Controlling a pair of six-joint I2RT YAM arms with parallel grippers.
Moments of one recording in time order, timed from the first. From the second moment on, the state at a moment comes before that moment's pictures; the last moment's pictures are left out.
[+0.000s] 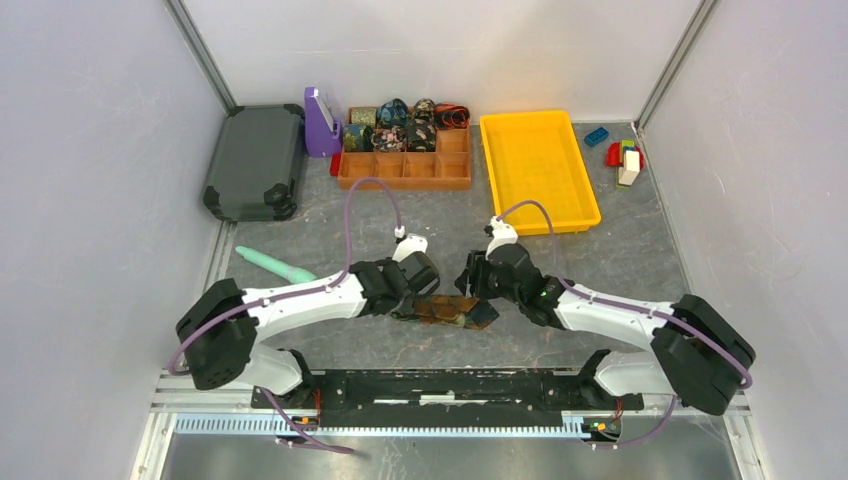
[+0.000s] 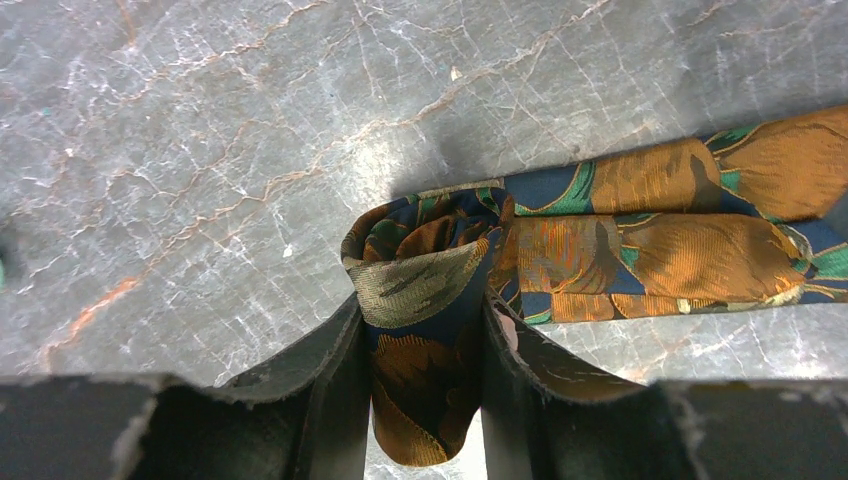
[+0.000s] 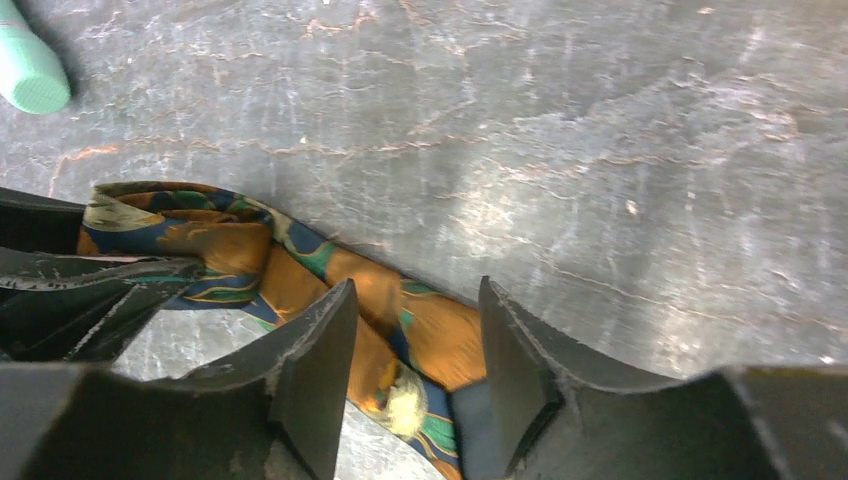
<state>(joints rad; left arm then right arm) -0.99 1.38 0.82 -0.55 -0.43 -0.60 0.83 1.29 0.53 0.15 0.12 0.64</state>
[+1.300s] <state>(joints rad) -1.21 1.90 1.27 -0.94 -0.70 -0.77 0.65 1.00 0.41 0.03 0.21 0.61</state>
